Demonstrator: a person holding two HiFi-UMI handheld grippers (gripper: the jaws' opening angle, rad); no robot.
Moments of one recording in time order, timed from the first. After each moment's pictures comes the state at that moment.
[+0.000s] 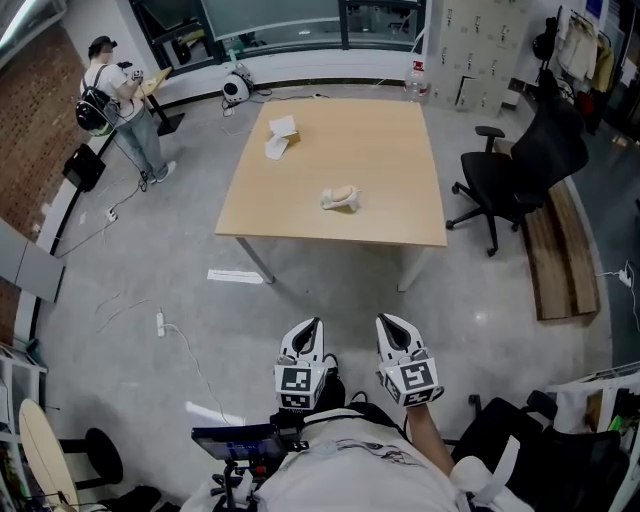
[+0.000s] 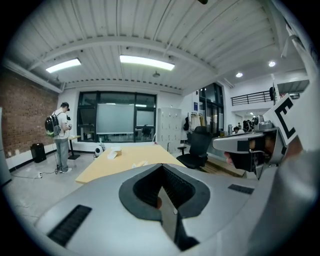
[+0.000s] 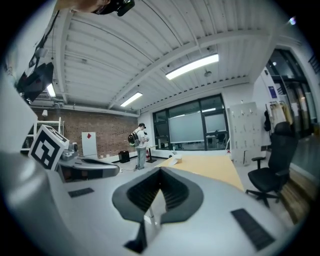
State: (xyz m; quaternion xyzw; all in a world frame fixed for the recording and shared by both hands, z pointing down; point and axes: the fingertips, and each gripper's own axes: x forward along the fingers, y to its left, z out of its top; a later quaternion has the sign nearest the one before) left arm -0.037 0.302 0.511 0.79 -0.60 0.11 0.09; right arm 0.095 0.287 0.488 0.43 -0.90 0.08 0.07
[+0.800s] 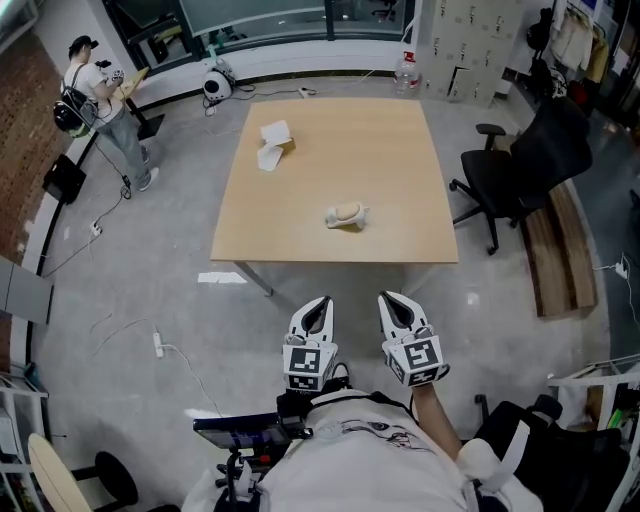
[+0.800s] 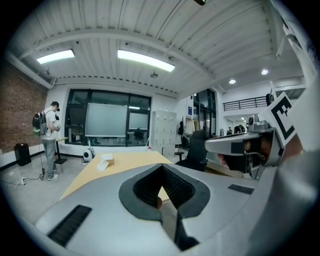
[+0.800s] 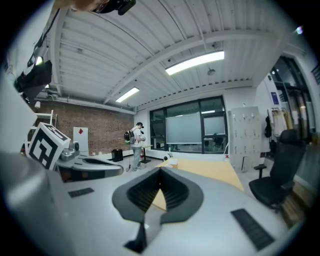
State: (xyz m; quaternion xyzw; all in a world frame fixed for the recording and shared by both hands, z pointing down) left arm -0.086 0.143 0.500 0.82 -0.56 0.09 0.08; right arm 0.024 0.137 0.473 0.45 -0.89 0.06 0.08
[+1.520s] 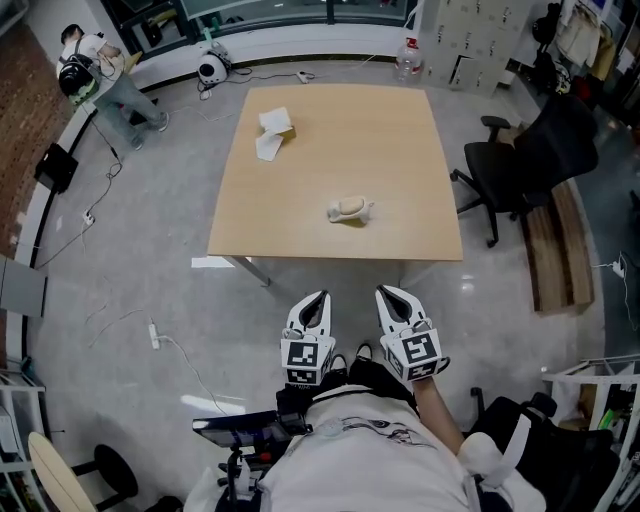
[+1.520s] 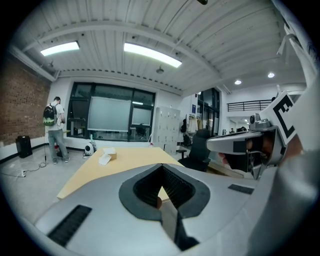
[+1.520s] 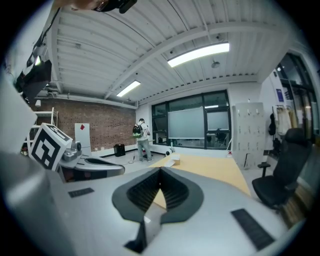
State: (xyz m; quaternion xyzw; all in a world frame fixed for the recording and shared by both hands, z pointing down) left arm -0.111 0.114 0.518 0.81 -0.56 0.09 0.11; right arm -0.002 0.107 0.486 0.44 -0.89 0.07 0.12
